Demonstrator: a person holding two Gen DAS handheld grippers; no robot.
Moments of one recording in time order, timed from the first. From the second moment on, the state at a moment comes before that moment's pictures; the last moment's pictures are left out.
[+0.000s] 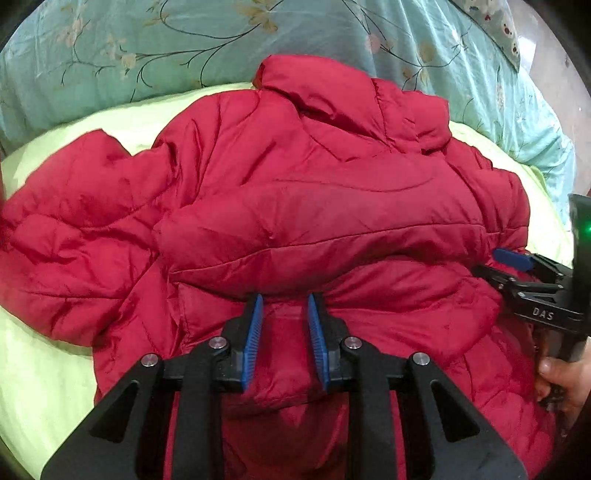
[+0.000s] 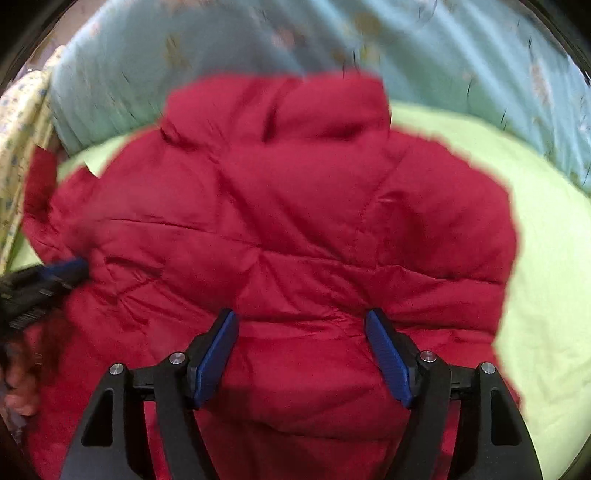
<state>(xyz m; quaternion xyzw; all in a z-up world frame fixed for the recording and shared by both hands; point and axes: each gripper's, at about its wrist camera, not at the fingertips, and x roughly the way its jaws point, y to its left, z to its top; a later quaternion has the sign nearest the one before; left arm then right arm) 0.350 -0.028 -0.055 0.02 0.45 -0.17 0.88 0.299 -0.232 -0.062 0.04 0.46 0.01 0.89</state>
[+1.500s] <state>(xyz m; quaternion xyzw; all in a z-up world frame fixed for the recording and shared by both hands) 0.436 0.227 0.021 -0.04 0.39 0.17 0.91 0.166 -0.231 0.001 0.11 0.43 0.08 0.89</state>
